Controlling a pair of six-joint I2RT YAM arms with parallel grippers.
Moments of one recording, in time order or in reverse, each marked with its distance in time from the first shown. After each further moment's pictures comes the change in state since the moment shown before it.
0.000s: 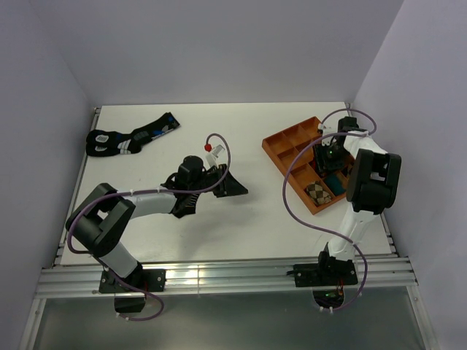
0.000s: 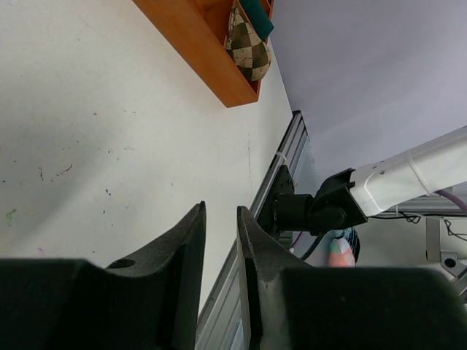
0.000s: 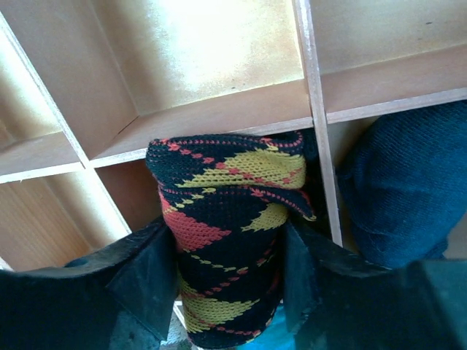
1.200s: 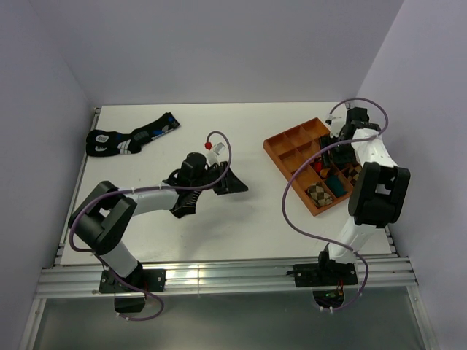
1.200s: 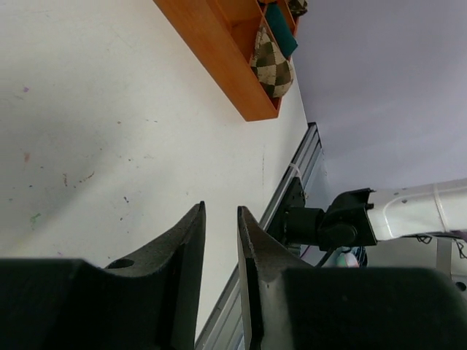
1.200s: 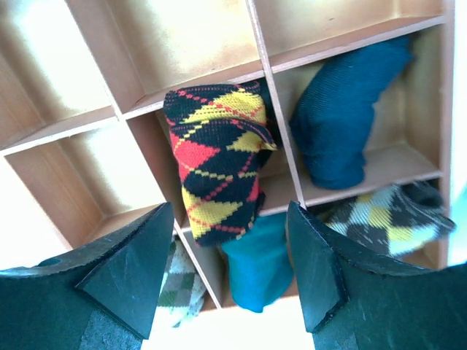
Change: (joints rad) left arm 0.000 0.023 0.053 -0.080 -0.045 0.010; right arm -0.007 -0.158 0.031 -0.074 0.070 0.021
